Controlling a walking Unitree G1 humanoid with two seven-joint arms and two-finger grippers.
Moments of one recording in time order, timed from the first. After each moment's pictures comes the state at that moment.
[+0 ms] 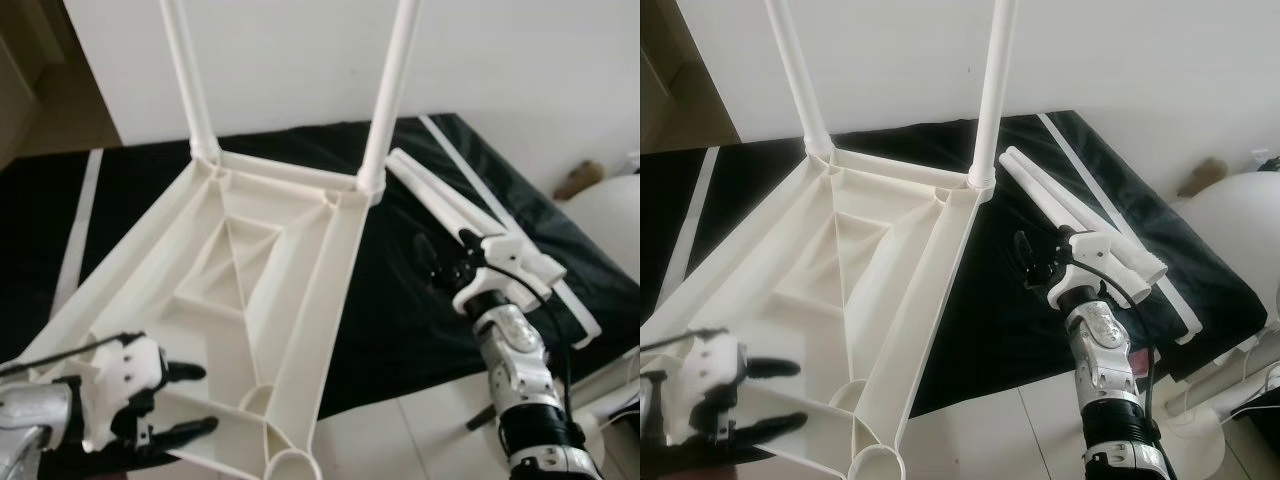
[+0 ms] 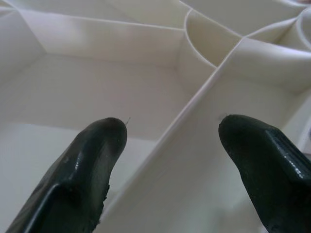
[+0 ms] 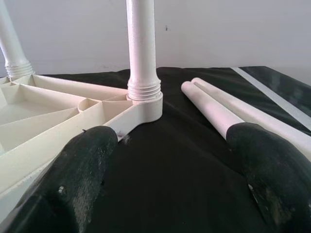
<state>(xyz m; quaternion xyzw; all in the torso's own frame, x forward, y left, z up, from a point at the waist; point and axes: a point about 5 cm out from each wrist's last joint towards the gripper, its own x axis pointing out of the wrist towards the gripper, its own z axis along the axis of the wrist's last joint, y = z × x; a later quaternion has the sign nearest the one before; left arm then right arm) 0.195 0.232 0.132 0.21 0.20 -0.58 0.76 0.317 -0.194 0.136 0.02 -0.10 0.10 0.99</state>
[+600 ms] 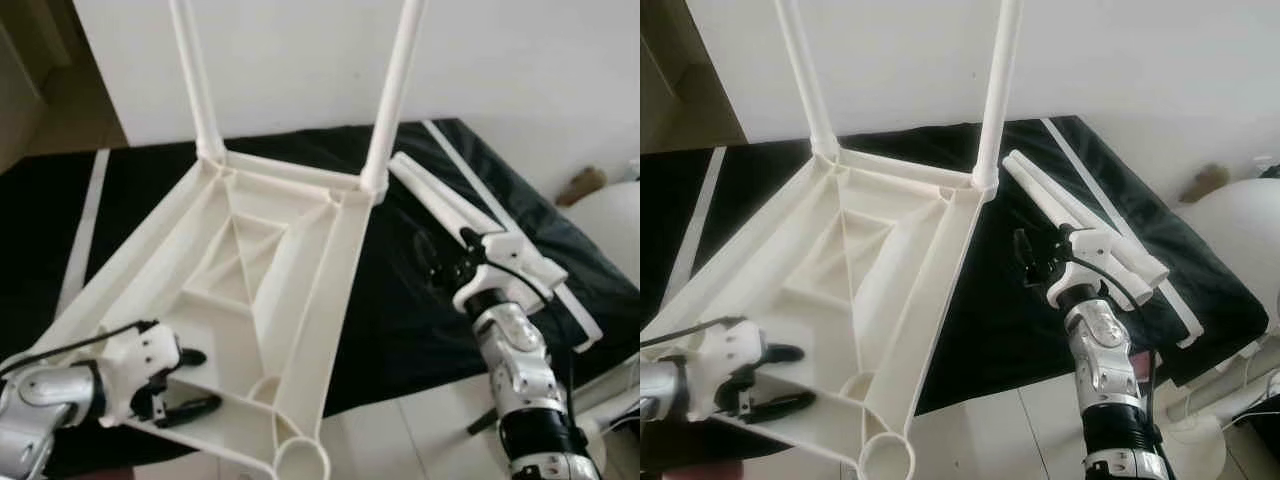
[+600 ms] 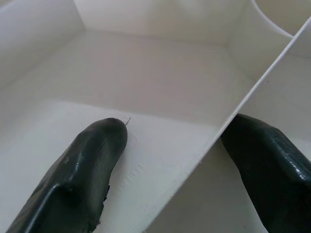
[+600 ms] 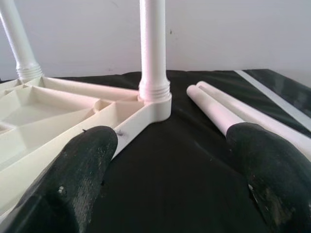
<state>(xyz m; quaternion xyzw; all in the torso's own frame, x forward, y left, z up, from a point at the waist) 0.232 0.228 0.118 0.23 0.19 -0.52 0.80 0.312 -0.189 0.141 0.02 -0.10 0.09 0.99</state>
